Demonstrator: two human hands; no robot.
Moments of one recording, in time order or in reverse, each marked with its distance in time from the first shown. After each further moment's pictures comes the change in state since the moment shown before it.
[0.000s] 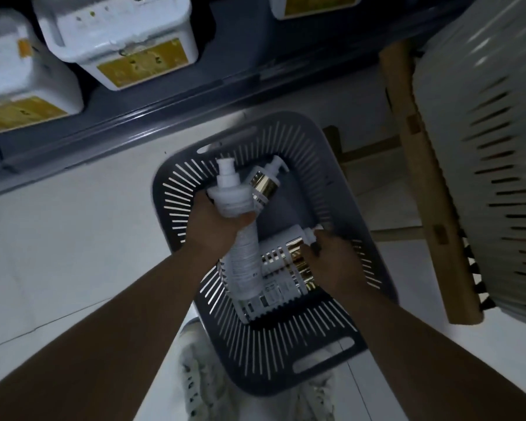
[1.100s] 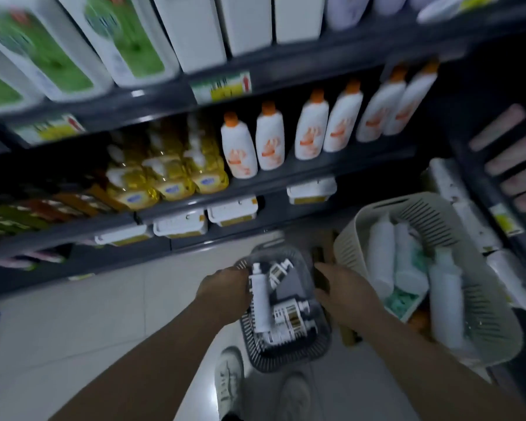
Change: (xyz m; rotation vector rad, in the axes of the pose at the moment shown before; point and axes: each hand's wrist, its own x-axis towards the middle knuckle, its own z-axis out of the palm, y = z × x) left_hand -0.299 0.292 -0.153 1.065 -0.124 0.188; right_hand -0.238 -0.187 -0.340 -0.325 -0.088 -0.410
